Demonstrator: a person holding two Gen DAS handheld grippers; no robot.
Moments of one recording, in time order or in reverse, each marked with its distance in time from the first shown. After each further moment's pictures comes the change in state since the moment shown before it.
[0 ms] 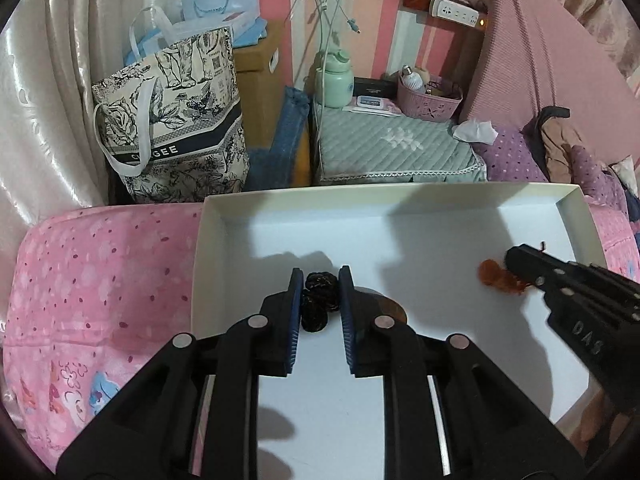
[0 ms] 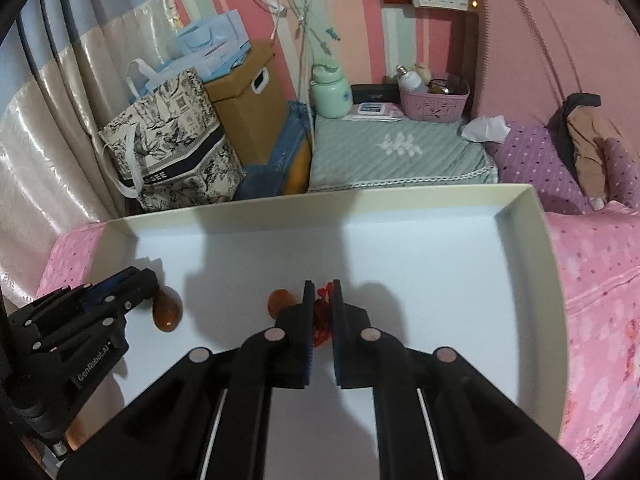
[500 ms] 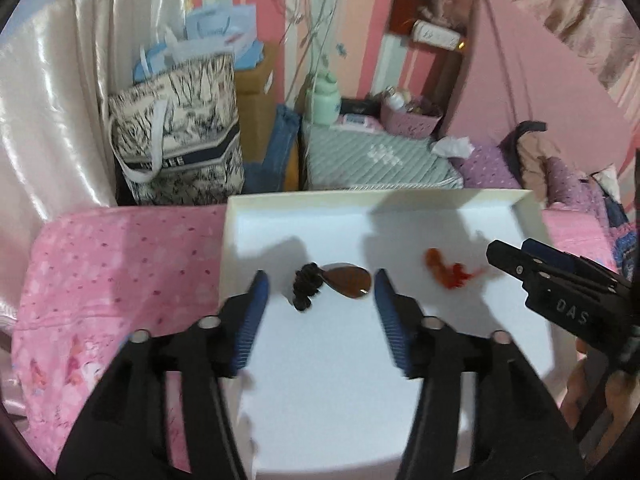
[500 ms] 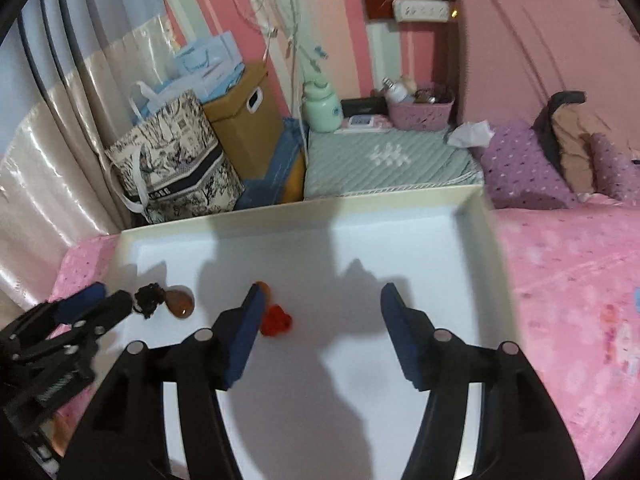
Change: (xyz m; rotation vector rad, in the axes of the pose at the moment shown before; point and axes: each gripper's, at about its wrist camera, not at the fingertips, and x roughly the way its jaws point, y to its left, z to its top) left arm -0.073 0.002 -0.019 -0.008 -0.079 -0.059; right arm -0.063 -0.032 -0.011 0.023 -0.072 -0.014
